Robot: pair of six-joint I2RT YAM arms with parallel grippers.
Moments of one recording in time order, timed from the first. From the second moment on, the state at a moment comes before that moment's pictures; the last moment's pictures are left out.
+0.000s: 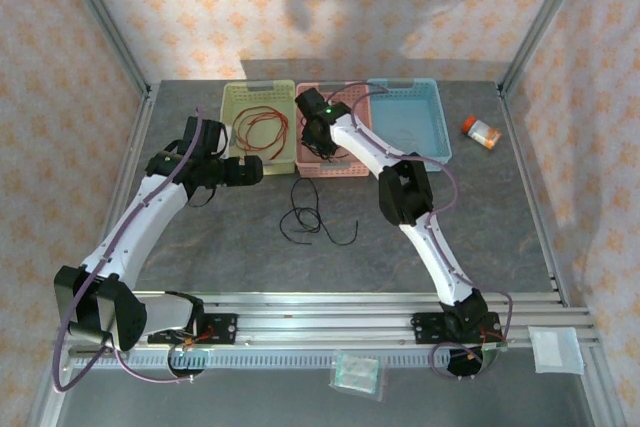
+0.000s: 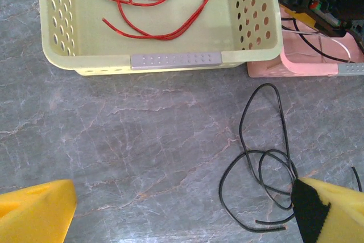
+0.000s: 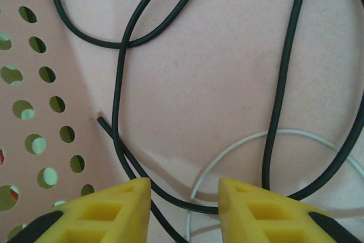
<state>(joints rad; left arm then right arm) -0.18 1.27 1.13 -0.82 0.08 -0.29 0.60 2.58 2.41 -0.95 0.10 0.93</state>
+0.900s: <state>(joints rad) -0.17 1.27 1.13 -0.84 0.09 -0.27 0.59 2.62 2.43 -0.94 0.12 0.95</state>
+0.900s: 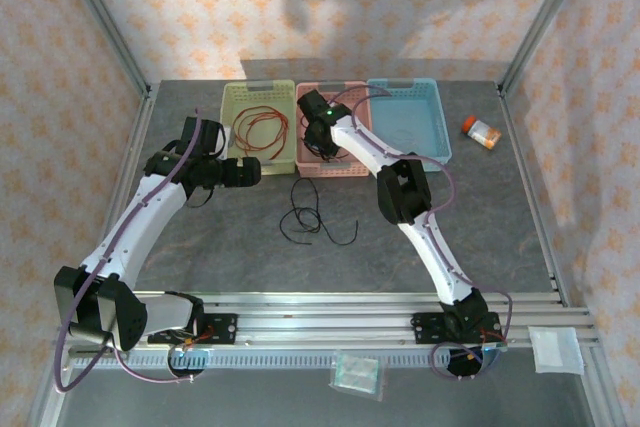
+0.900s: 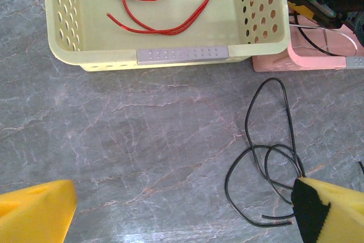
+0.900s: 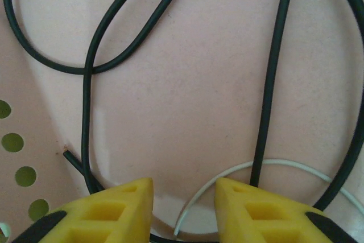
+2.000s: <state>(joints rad) -0.17 1.27 1.13 -0.83 0.09 -0.27 0.51 2.50 2.43 -0.82 0.03 0.88</state>
